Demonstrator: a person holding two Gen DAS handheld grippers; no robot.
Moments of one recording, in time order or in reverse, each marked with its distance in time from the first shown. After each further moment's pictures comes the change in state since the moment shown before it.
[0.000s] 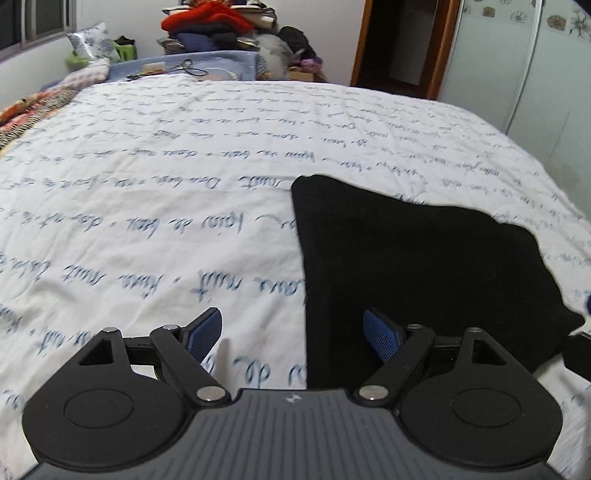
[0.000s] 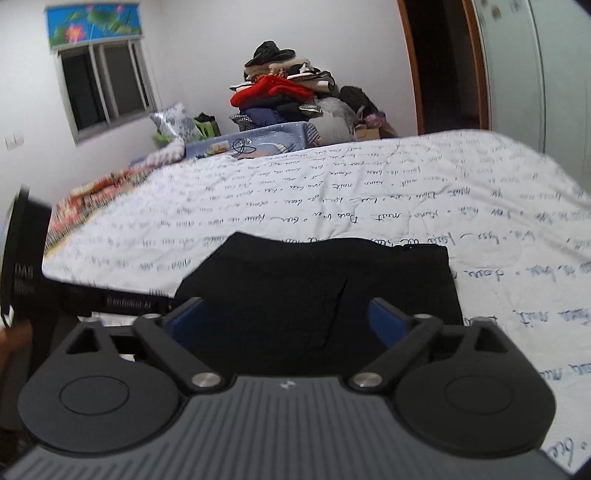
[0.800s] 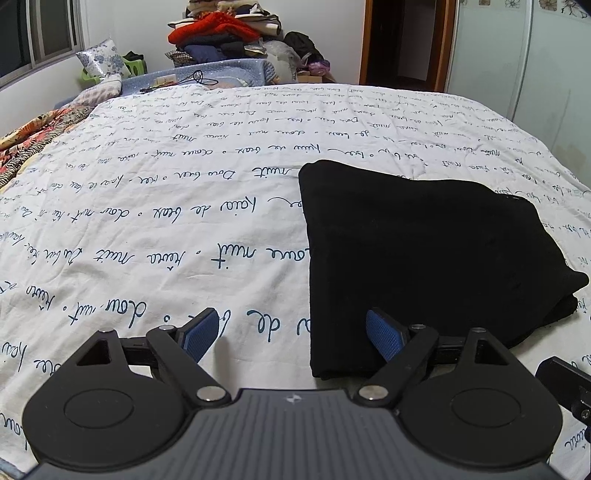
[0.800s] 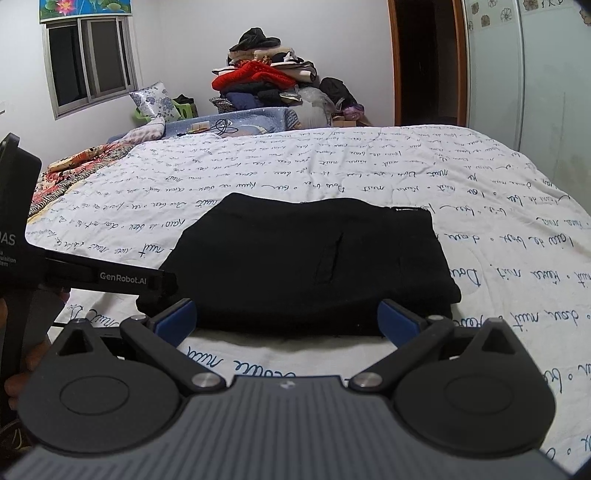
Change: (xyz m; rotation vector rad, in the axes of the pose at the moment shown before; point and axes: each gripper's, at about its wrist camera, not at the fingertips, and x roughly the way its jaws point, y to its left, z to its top) left arm -0.024 -0.010 -0.024 0.044 -0.020 0.067; right arm -0.025 0.031 -0.037 -0.024 0.045 -0.101
